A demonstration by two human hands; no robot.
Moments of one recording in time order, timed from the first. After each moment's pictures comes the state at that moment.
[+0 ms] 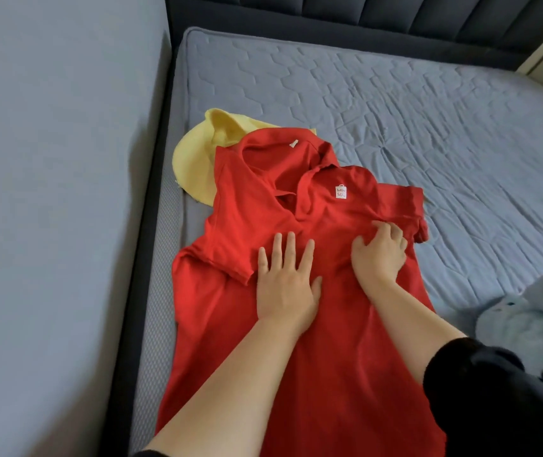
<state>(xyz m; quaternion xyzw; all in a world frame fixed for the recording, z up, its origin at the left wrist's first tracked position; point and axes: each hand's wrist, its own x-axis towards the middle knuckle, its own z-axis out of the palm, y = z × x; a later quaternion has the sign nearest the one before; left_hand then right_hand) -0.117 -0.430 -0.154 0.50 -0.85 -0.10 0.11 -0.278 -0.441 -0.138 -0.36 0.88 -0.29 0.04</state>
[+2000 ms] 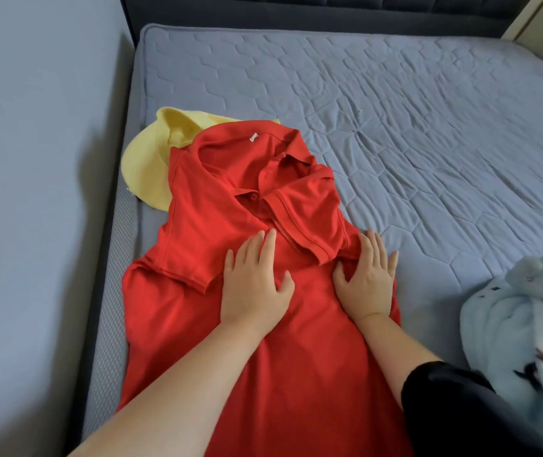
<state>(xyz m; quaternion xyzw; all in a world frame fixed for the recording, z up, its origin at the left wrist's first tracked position) -0.127 -0.436 -0.153 0.50 -0.82 -0.16 0.22 -0.320 -0.389 -0.200 -0.50 0.83 -0.26 -0.05</state>
